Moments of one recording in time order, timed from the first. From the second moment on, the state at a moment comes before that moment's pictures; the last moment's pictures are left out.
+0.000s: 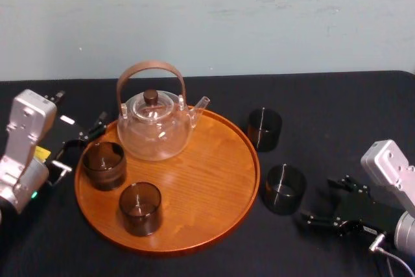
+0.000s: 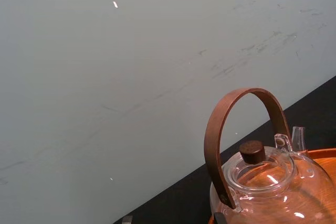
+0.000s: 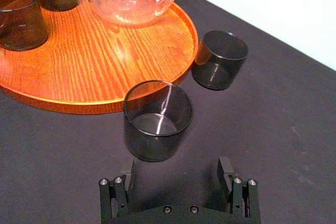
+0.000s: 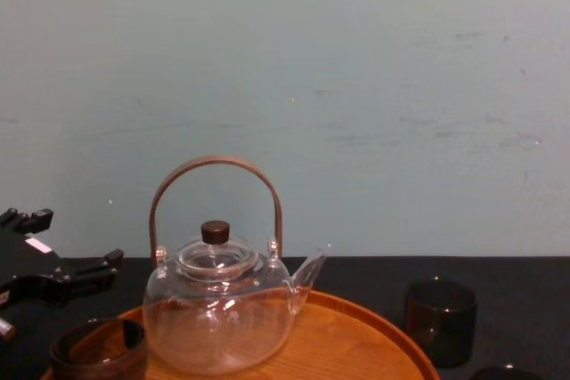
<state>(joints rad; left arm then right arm) -0.20 0.60 0.45 -1.41 -0.25 -0.12 0.03 -0.10 0.77 -0.33 -1.75 0.34 0.22 0.34</state>
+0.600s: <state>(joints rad) -0.20 0.60 0.45 -1.41 -0.25 -0.12 0.03 -0.06 0.71 -0.34 -1.73 0.30 0.26 0.39</state>
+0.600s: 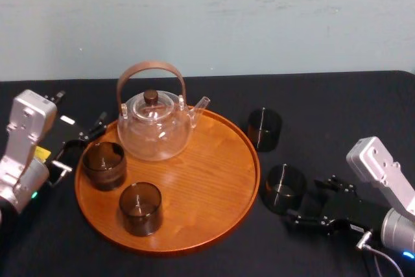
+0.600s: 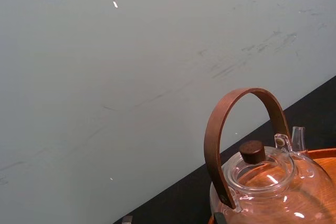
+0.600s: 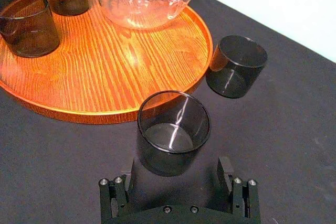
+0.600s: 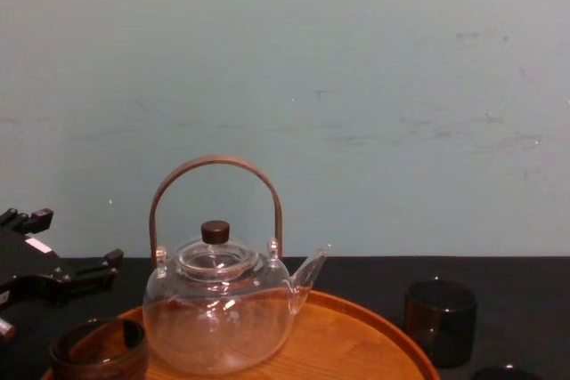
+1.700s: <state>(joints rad) -0.20 0.60 0.45 -1.41 -0.25 -0.12 0.03 0.03 0.62 -0.35 -1.65 0.33 0.33 0.46</state>
